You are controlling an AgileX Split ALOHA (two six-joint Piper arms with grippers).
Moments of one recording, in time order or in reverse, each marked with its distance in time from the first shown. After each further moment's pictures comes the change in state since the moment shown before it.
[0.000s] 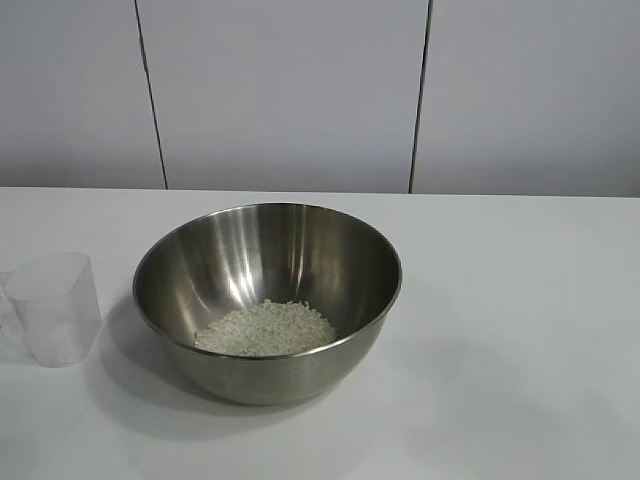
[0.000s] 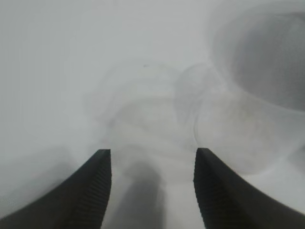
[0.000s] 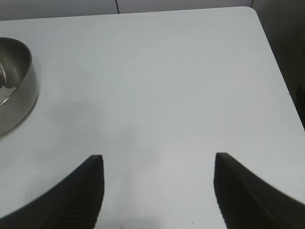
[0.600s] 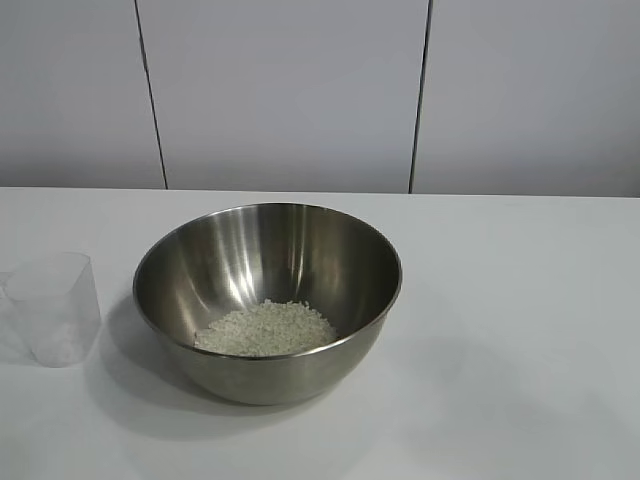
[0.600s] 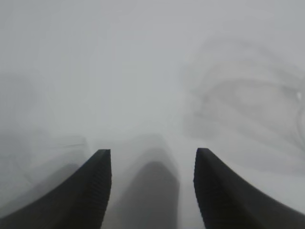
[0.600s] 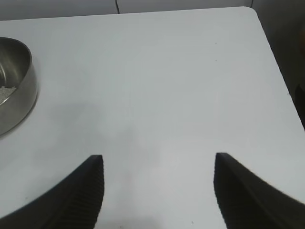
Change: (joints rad) left arm 0.031 0.000 -0.105 -0.165 -0.002 -0.004; right arm 0.000 0.000 0.000 0.000 0.001 0.000
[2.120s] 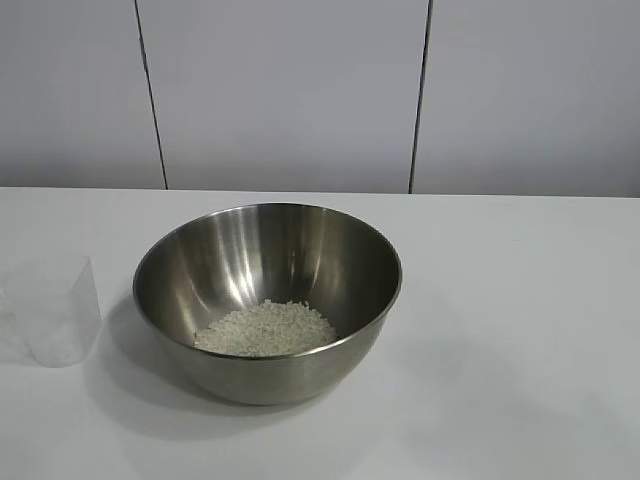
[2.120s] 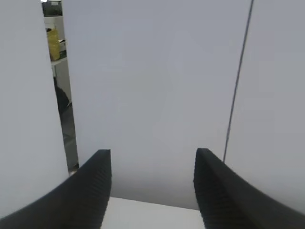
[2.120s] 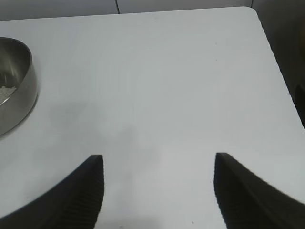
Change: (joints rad) left arm -0.374 -1.568 -0.412 0.279 1.699 -0.344; right arm 0.000 0.000 0.000 0.000 -0.001 0.000
